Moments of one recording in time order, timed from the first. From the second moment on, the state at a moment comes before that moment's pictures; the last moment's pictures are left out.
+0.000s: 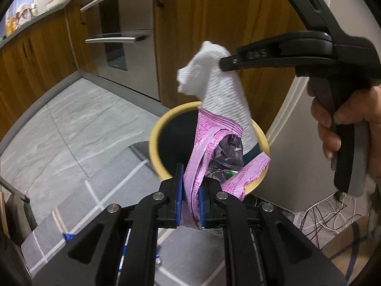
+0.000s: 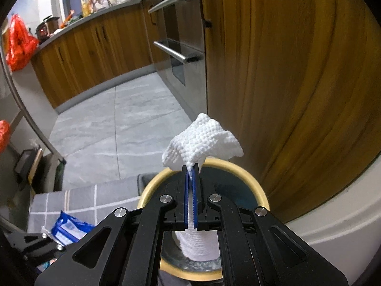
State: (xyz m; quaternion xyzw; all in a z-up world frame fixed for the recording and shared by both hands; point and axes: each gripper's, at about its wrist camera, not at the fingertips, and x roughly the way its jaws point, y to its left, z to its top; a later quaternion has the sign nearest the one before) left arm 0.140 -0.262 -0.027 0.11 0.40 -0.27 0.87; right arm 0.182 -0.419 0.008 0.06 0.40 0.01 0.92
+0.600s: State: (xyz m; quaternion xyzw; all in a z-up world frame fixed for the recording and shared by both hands) left arm 0.184 -0.292 -0.084 0.12 0.45 -0.24 0.85; right arm 0.208 -0.442 -0.028 0.07 0.43 -0.02 0.90
